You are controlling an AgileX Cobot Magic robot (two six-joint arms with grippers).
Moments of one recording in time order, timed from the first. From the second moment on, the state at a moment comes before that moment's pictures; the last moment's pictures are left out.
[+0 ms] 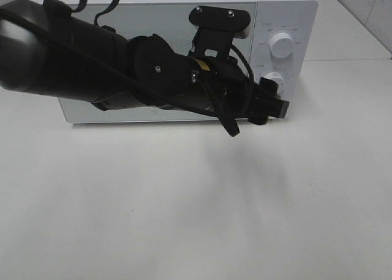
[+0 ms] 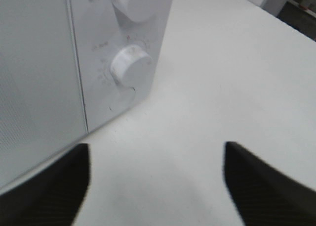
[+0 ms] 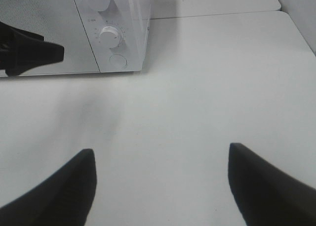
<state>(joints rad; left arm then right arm) -0.91 1.95 -1.23 -0.58 -0.10 0.39 0.14 0.00 -0.49 -0.08 0.97 0.11</state>
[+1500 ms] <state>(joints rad) -0.62 1.67 -1.23 -0.28 1.06 0.21 0.14 0.00 -0.49 -0.08 0.97 0.11</state>
